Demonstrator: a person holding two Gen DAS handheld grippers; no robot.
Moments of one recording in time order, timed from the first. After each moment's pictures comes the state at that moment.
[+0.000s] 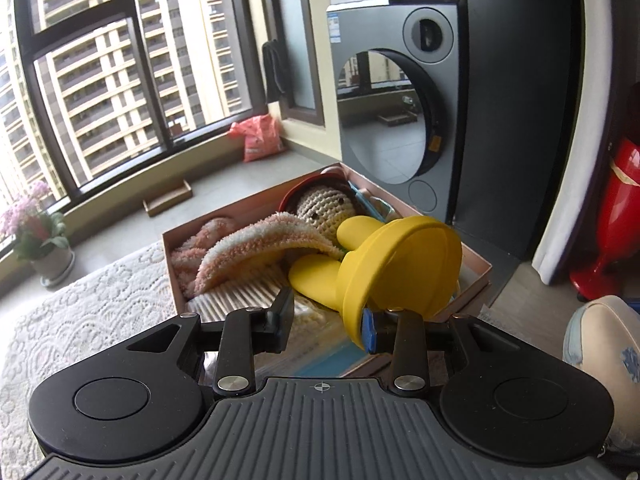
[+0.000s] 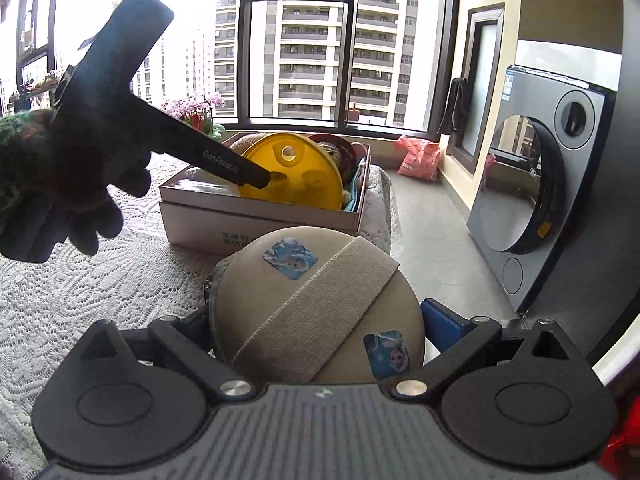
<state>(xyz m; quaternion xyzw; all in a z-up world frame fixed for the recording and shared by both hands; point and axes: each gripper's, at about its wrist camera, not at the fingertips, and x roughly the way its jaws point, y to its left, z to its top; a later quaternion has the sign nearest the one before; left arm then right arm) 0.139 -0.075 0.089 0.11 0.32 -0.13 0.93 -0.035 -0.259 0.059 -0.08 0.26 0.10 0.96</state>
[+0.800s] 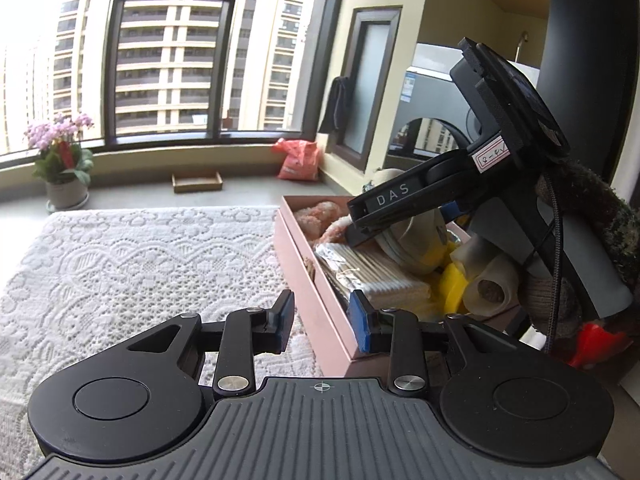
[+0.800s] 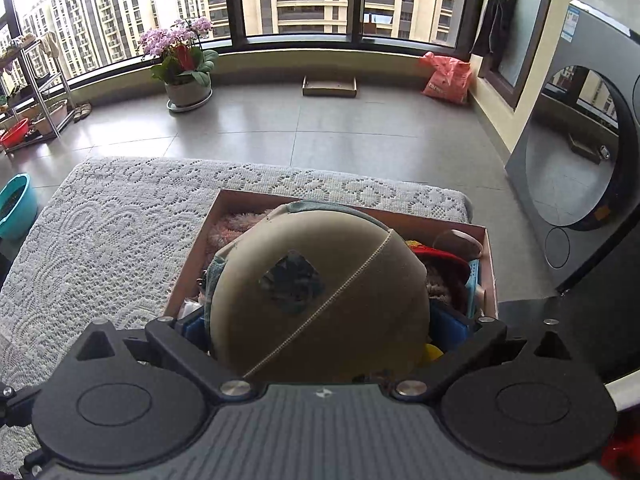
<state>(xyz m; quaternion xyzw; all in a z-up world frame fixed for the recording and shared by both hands) 0.089 0.050 0.086 -0.06 0.28 -0.09 0.96 0.225 -0.133 0.095 -0.08 0.43 0.10 0.89</state>
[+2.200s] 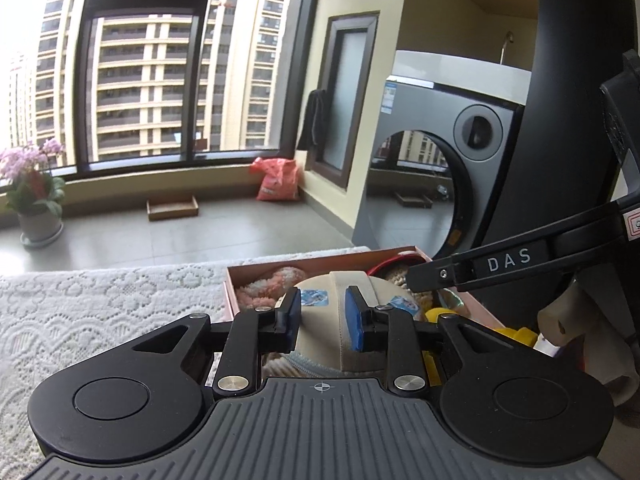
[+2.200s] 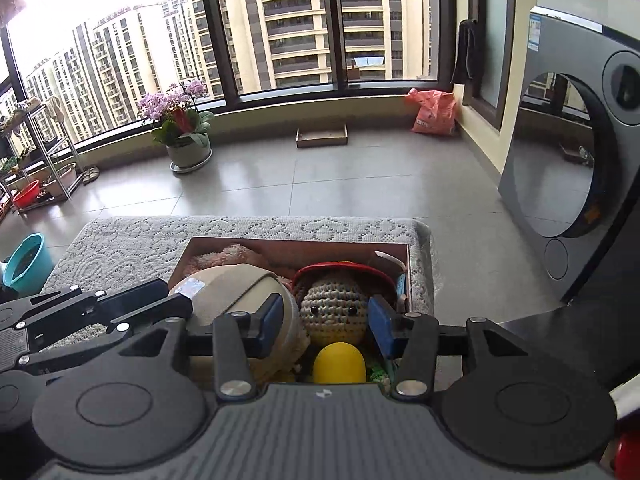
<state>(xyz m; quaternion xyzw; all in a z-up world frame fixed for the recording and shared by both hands) 0.172 0.010 0.099 -0.04 0.25 -0.11 0.96 0.189 -0.210 0.119 0.00 0.36 0.10 0.93</state>
